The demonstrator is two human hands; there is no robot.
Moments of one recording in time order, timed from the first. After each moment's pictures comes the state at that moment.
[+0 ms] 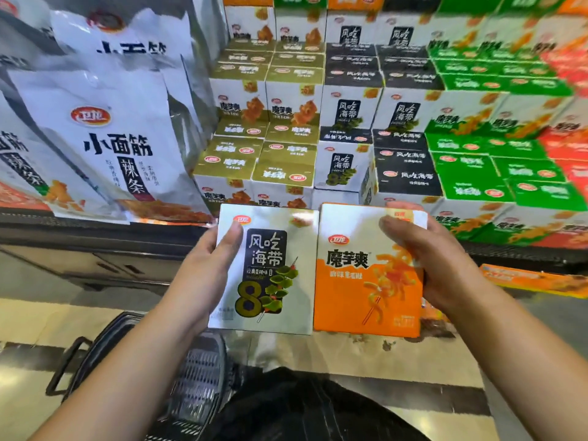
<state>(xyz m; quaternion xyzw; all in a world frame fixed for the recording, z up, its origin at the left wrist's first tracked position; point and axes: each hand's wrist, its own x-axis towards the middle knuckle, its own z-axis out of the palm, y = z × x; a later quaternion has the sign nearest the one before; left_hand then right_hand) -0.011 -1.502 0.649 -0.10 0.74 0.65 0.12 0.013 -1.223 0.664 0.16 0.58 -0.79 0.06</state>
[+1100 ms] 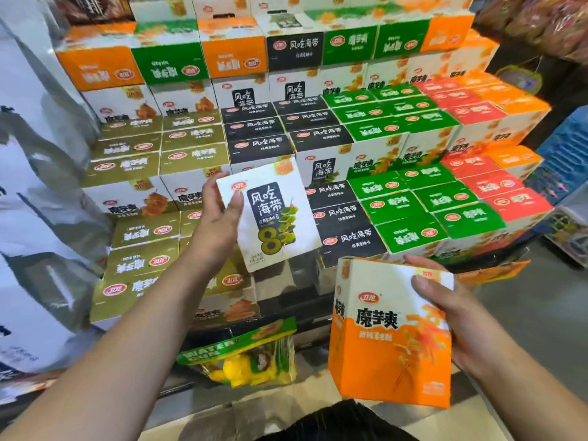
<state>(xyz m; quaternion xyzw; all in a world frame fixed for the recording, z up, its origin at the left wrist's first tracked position) -0.254 -1.365 0.659 0.13 0.74 0.64 0.14 -0.006 -1.149 0.651 0.25 0.48 -0.84 -0.07</state>
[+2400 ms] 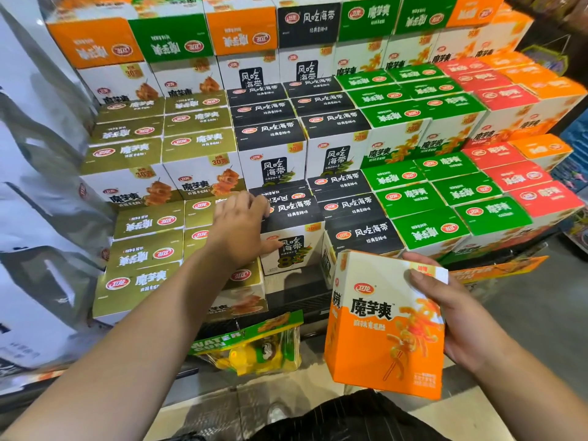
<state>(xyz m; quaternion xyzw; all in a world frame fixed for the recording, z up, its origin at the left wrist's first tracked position) -0.282 -1.360 0.617 0.35 0.93 0.09 0.01 -0.031 -1.151 0.631 0.27 0.46 -0.85 -0.03</state>
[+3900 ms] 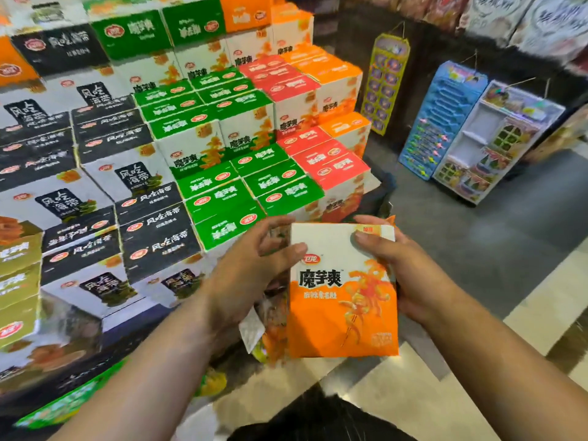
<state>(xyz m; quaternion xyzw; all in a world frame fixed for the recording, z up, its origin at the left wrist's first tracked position) -0.036 -1.128 0.661 0.22 0.62 0.60 0.46 0.117 -0.972 0.663 0.32 0.44 -0.83 -0.14</state>
